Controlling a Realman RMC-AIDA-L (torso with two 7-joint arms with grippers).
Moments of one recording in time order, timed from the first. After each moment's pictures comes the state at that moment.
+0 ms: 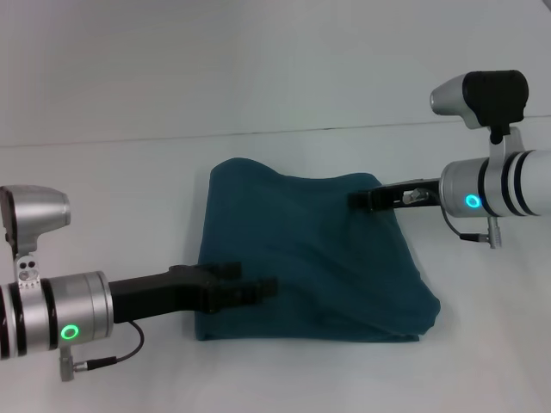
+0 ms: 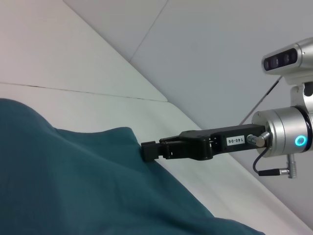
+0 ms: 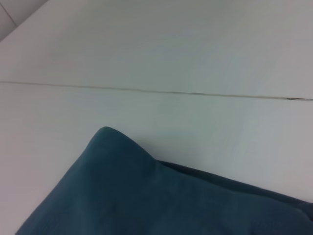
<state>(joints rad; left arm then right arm) -0.59 -2.16 0.79 0.54 1.94 1.35 -1.71 0.83 2.07 -0.83 -0.48 -2.26 -0.84 2.09</state>
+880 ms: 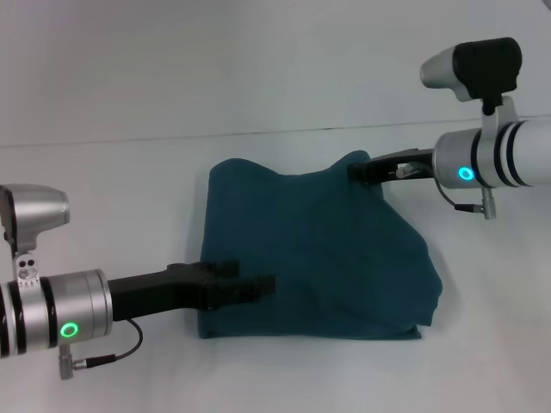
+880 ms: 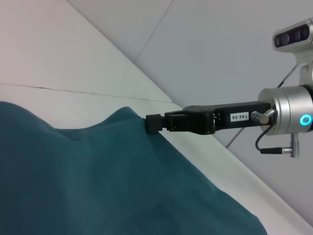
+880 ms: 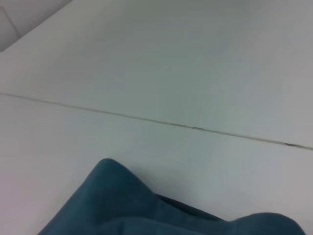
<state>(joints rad) -0.59 -2.16 0.79 0.54 1.94 1.34 -1.71 0.86 2.06 -0.86 -0.52 -2.26 -0.81 2.09</state>
